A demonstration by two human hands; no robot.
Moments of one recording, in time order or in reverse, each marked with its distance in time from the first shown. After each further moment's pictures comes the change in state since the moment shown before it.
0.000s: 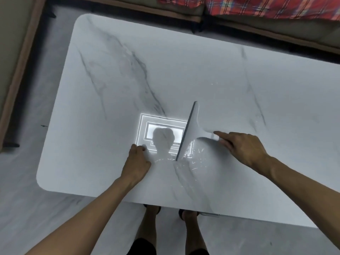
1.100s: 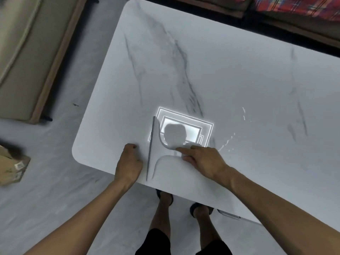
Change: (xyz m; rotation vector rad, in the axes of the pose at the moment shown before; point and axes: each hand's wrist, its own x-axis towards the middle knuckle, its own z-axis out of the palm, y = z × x) left_hand -0.041 -0.100 -0.040 -0.101 0.248 -0.219; right_hand 0.023 -0.185 0.054 0.185 -0.186 -0.420
